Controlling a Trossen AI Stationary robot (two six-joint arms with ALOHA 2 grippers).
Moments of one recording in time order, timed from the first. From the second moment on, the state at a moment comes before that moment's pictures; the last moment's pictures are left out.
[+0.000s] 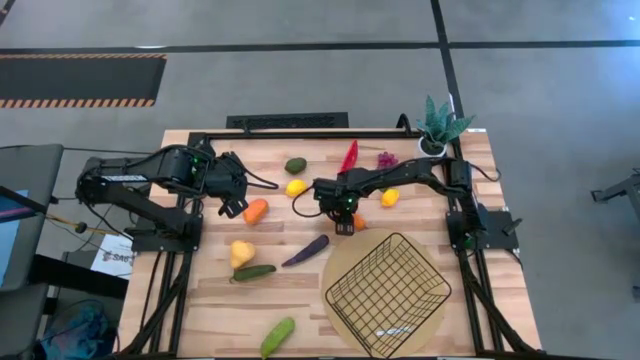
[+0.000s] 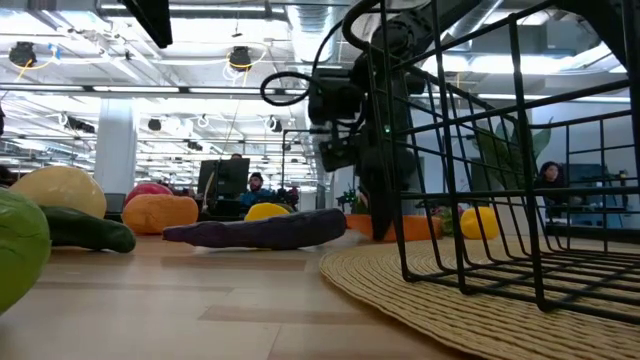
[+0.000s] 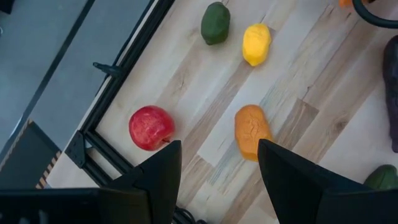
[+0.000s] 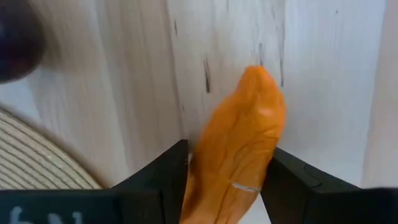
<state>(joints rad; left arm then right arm) -0.07 1.25 1.48 -1.57 -0.50 -0.59 -0.15 2.08 1.44 -0.82 -0.04 -0.05</state>
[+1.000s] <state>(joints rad) -0.07 1.25 1.48 -1.57 -0.49 -0.57 0.00 1.97 2.34 -1.52 -0.07 0.15</state>
